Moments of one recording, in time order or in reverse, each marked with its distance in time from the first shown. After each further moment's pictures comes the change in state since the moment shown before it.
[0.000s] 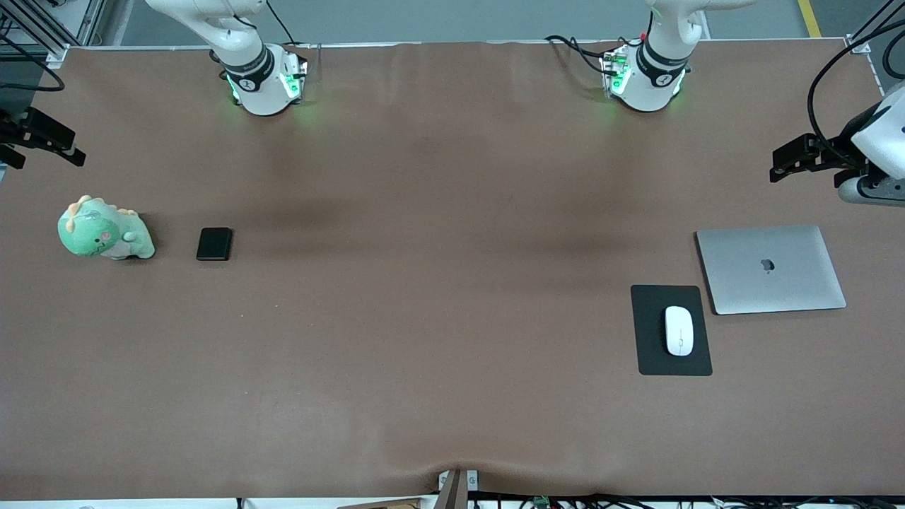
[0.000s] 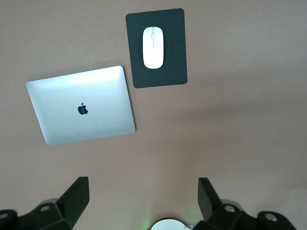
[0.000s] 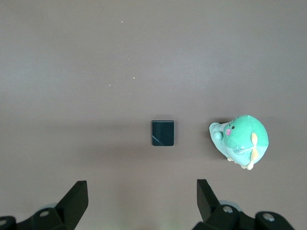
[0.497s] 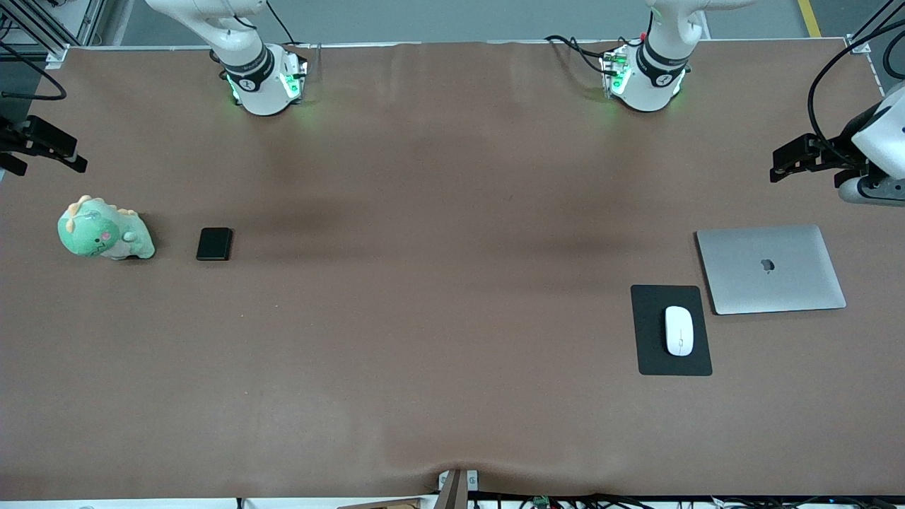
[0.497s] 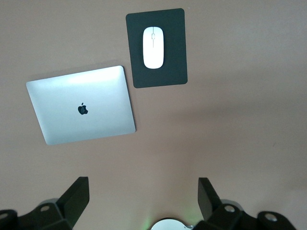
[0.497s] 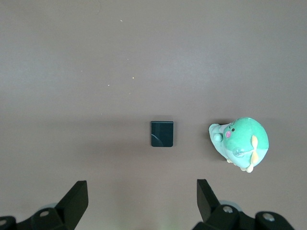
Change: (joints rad) left arm 0.000 0.000 0.000 0.000 0.000 0.000 0.000; right arm 0.000 0.026 0.002 0.016 -0.004 -0.001 -0.005
